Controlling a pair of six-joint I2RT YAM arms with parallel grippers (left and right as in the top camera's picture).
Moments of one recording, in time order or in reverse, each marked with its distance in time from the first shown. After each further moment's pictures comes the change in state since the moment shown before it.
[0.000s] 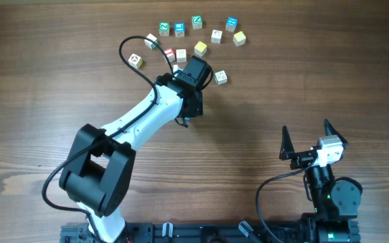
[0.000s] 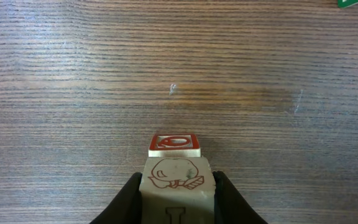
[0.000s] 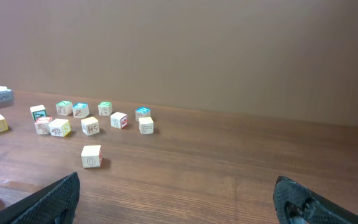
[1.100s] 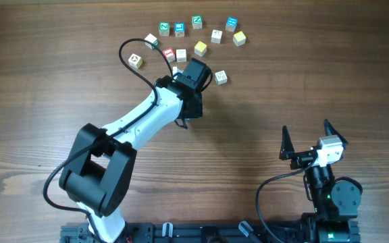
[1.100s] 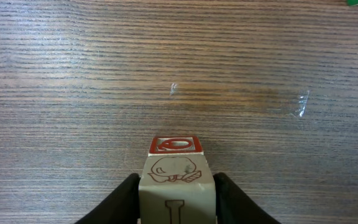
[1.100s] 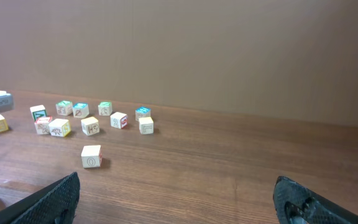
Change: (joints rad) left arm 0.000 0.000 -0.031 0.037 0.000 -0.011; right arm 0.000 0.000 0.000 0.000 0.000 0.000
